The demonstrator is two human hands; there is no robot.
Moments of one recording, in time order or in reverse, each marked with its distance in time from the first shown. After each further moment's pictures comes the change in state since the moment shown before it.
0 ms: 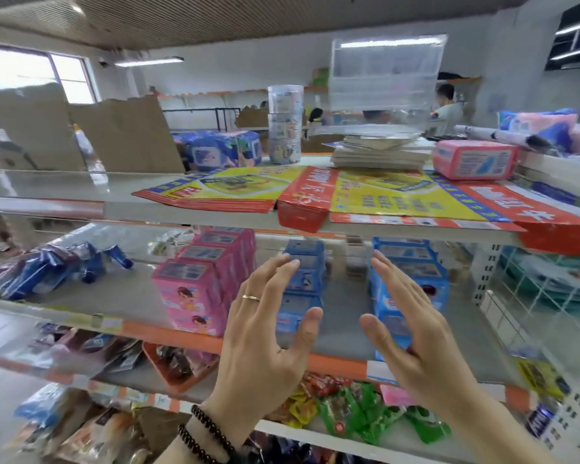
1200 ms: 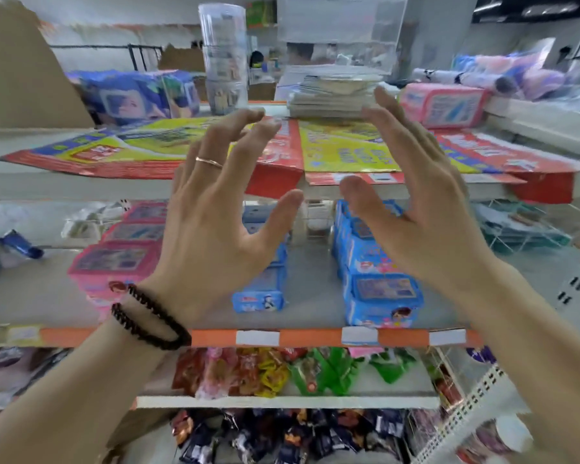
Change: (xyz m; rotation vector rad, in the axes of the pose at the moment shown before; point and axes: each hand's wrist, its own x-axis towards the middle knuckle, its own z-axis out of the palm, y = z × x) left_hand 0.119 -0.042 -0.005 0.097 0.014 0.369; right_hand 0.104 -0.015 -0.012 -0.354 0.193 -0.093
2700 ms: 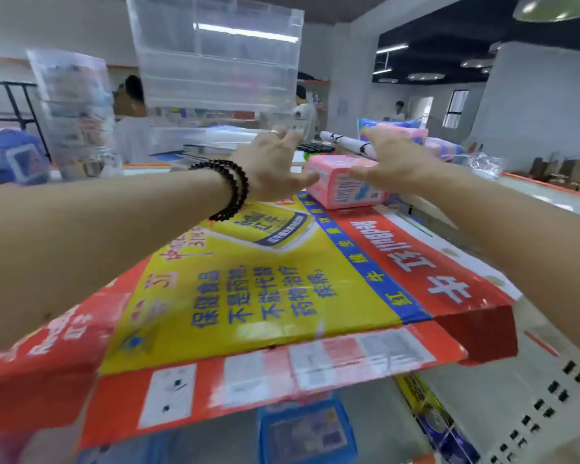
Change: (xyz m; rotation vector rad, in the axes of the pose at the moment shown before) left_hand 0.287 -0.037 0.283 0.124 -0.598 -0.010; right_hand 0.201 0.307 -0.060 -0.645 -0.390 0.512
